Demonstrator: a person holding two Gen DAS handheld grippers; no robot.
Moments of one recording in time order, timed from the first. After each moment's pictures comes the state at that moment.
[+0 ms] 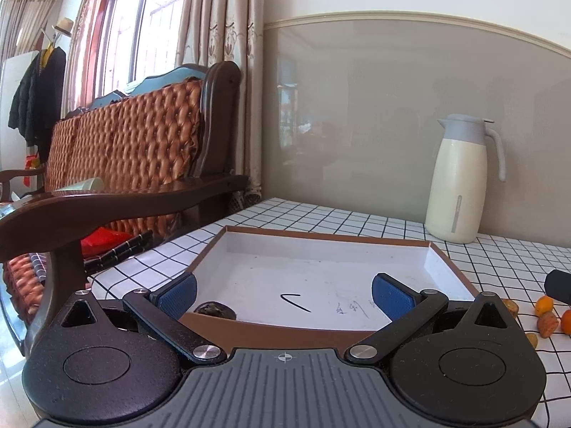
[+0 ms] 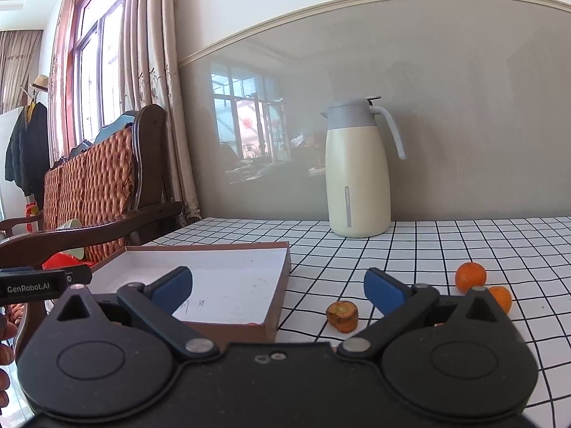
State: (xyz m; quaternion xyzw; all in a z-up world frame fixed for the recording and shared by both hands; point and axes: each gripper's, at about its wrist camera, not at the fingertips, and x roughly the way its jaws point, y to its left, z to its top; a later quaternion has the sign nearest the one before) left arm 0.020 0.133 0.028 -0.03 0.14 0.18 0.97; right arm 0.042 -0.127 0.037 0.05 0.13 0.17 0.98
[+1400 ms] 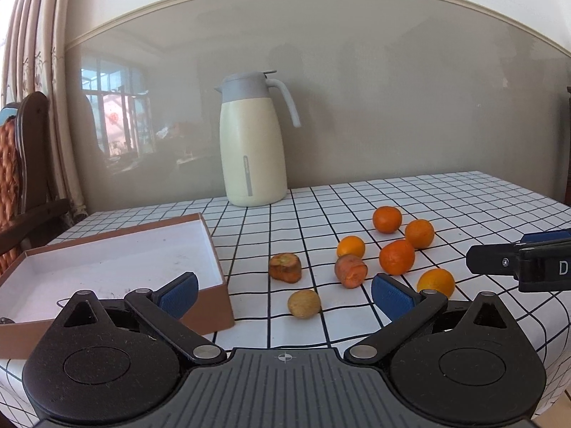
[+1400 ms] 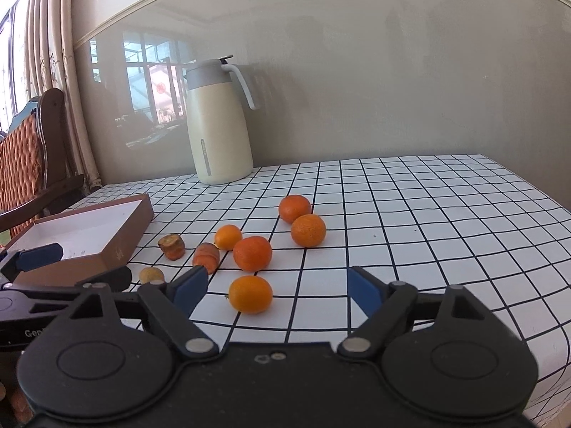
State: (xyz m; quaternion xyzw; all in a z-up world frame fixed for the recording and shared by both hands) left arm 0.039 -0.054 0.002 0.08 0.17 -0.06 0.98; right arm 0.010 -0.254 0.013 0.07 0.22 0.04 0.97
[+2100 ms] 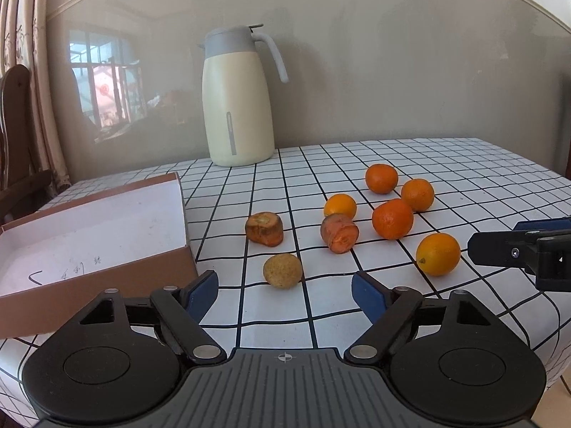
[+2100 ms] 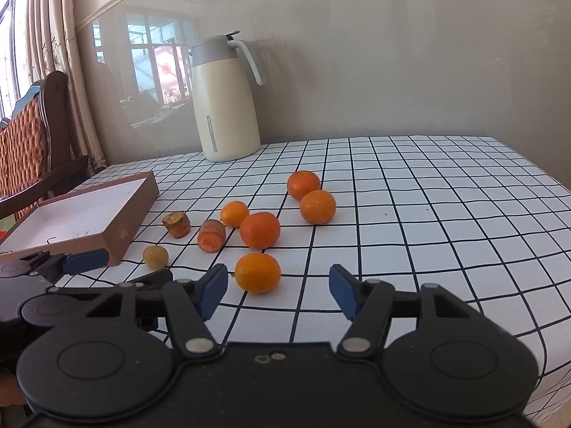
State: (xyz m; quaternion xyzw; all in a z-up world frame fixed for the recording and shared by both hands) left arm 0.064 -0.068 -0.023 0.08 0.23 -0.06 0.97; right arm 0.015 -0.251 0.006 0.07 0.25 0.05 0.96
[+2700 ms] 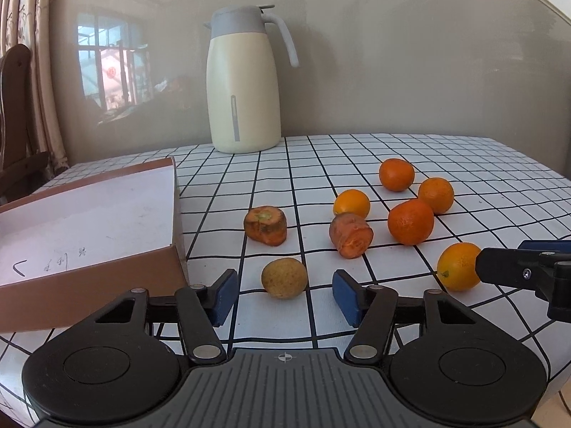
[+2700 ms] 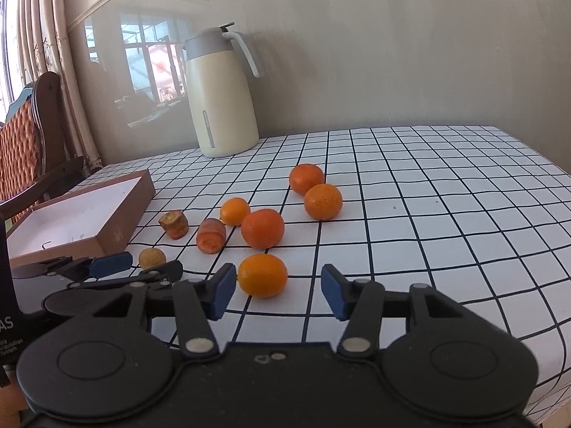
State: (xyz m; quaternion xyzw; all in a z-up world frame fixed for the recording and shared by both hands) left arm 0.093 -0.072 -0.034 0.05 0.25 -0.05 0.97; right arm 0.030 -0.246 -0.001 0.08 0.26 0.05 0.96
